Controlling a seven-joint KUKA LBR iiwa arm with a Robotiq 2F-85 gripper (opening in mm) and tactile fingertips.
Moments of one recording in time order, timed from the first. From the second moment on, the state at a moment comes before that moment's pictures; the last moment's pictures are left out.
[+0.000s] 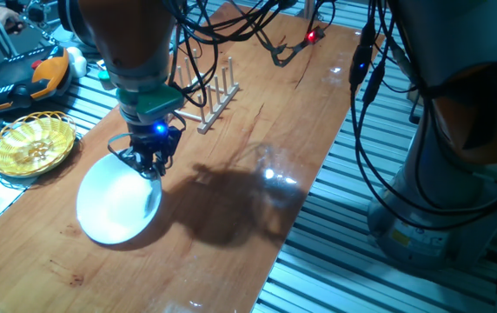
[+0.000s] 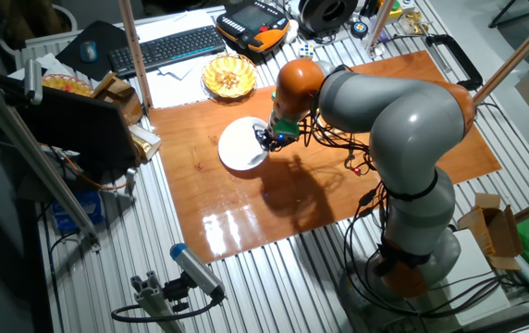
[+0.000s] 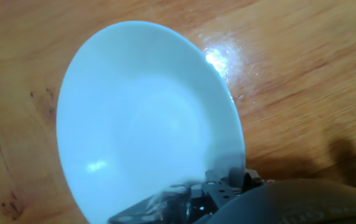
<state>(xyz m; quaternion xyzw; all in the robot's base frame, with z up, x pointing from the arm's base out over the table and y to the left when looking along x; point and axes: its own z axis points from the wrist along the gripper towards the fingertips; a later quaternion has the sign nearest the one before) 0.532 0.177 0.095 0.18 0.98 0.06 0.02</state>
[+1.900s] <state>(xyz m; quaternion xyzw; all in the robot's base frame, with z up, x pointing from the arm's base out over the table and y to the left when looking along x) 0.530 0.175 0.078 0.22 0.97 0.07 0.02</state>
